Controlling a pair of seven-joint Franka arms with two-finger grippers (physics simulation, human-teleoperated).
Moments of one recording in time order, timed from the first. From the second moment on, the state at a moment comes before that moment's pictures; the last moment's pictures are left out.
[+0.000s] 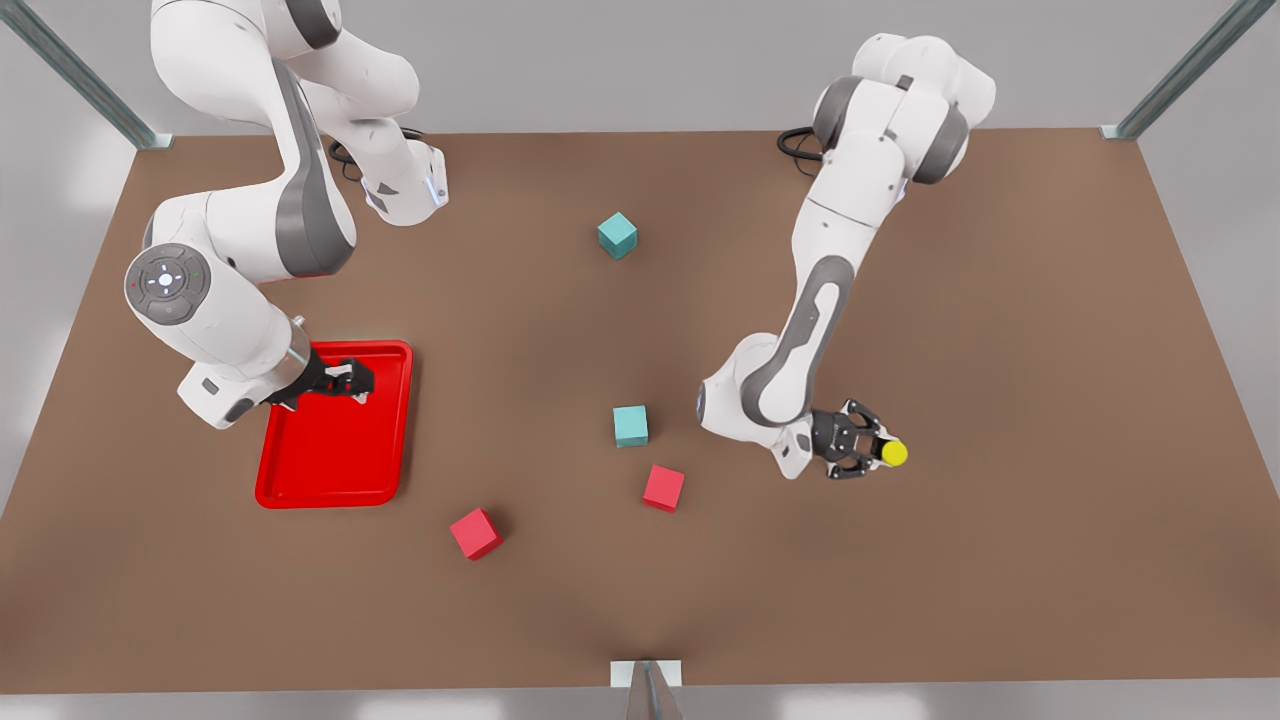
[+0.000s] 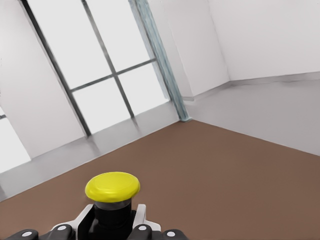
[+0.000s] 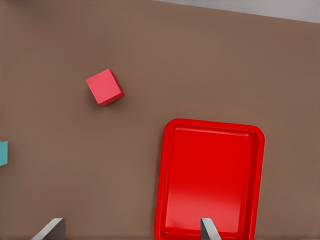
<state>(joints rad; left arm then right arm) -0.57 0.86 0.04 -1.48 1.17 1.49 -2.06 0.06 0.29 0.16 -1.36 -0.08 1.62 0.10</state>
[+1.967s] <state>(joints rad) -0.57 0.73 0.08 -1.55 1.25 1.54 -2.73 0.06 0.29 0.16 -1.36 -0.08 1.62 0.10</state>
